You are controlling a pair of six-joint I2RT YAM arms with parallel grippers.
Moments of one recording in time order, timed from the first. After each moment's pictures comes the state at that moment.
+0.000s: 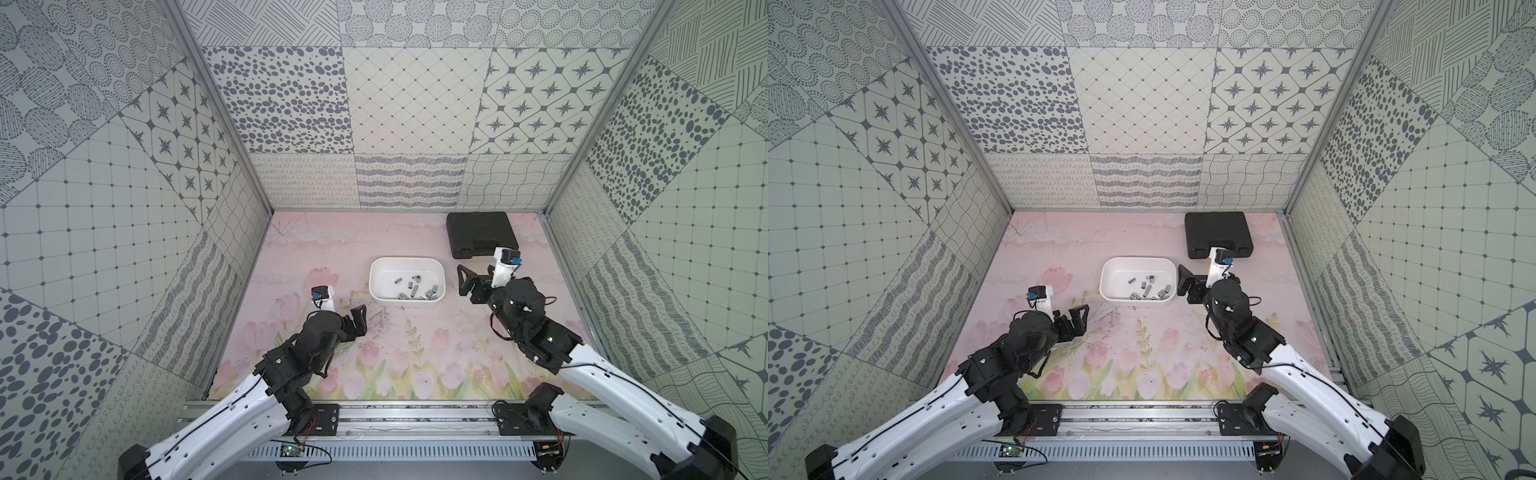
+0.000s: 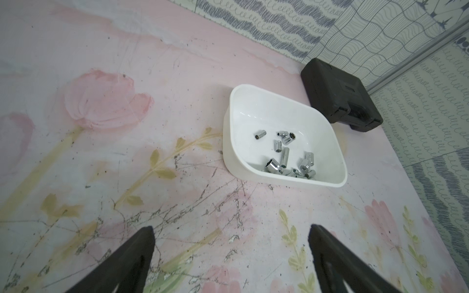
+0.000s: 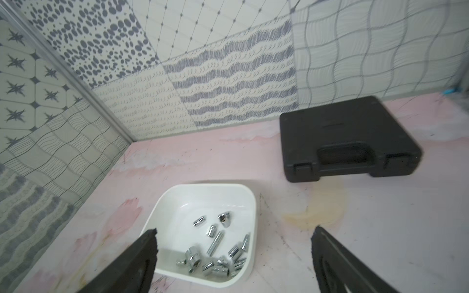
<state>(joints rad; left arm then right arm) -0.70 0.64 0.47 -0.33 -0.44 -0.64 0.69 0.75 0.58 0.01 0.51 0.35</state>
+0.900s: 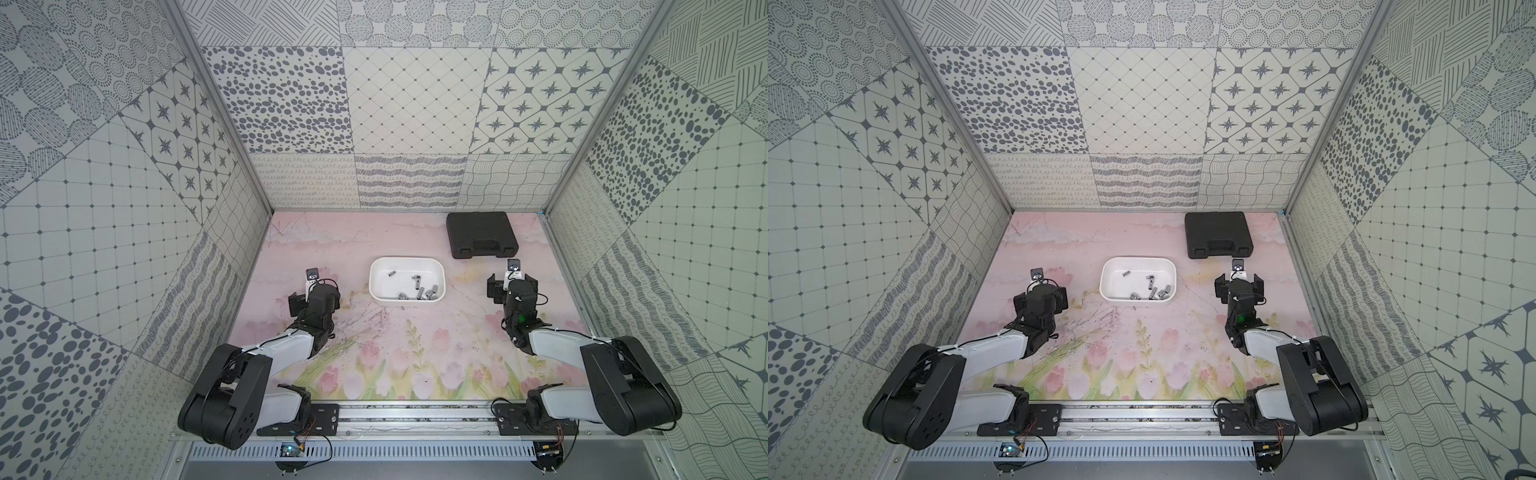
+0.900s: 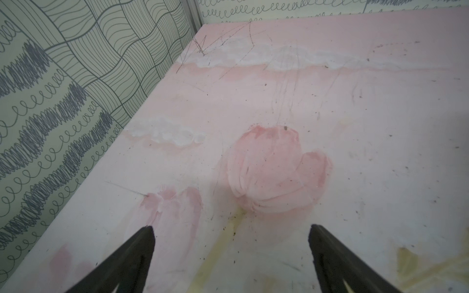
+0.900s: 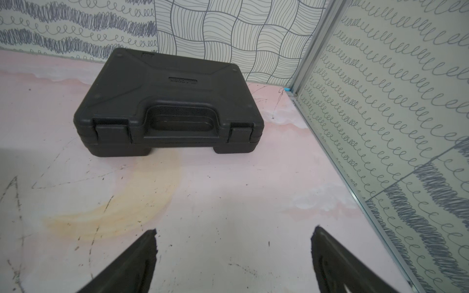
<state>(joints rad) -0.20 1.31 0.34 0.42 -0.60 -0.14 0.21 1.36 0.35 0.69 0.44 -0.06</state>
